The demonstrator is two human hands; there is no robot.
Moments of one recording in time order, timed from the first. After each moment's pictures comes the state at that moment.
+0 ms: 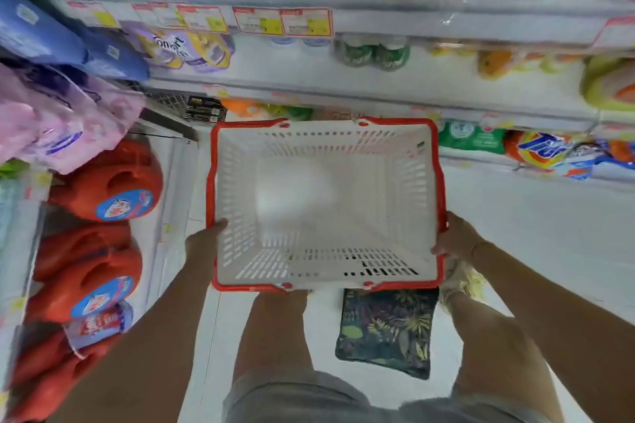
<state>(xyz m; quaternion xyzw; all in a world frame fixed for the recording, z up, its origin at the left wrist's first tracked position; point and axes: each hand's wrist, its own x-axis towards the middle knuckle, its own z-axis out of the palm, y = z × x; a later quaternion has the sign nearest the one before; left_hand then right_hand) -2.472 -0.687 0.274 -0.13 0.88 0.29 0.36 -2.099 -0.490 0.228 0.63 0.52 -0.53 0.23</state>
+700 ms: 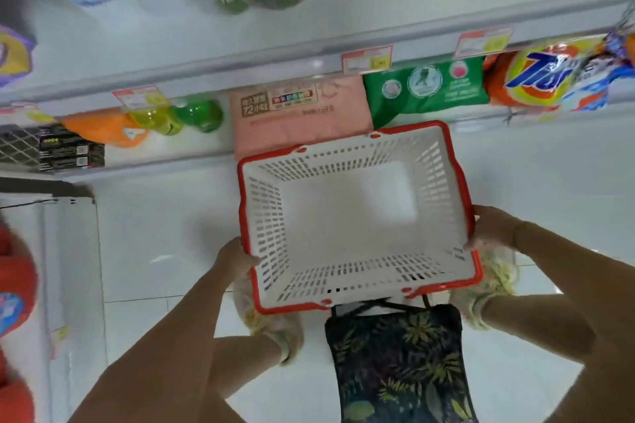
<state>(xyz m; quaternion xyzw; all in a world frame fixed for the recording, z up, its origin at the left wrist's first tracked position) -2.430 -0.593 -0.038 0.24 0.81 -0.05 0.53 -1.987 -0.456 -0.004 0.65 0.49 -0.52 0.27</state>
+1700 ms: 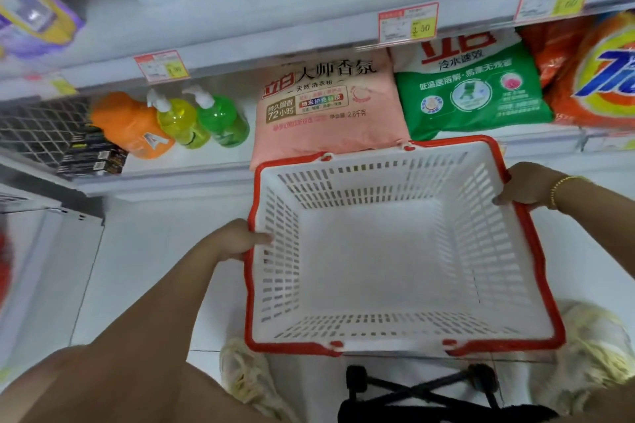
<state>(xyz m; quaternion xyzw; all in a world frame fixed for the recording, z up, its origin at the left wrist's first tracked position) -2.452 -0.552 -0.086 0.32 0.79 0.04 0.52 -2.026 -0.382 -0.081 0.69 0.60 -0.38 0.15</state>
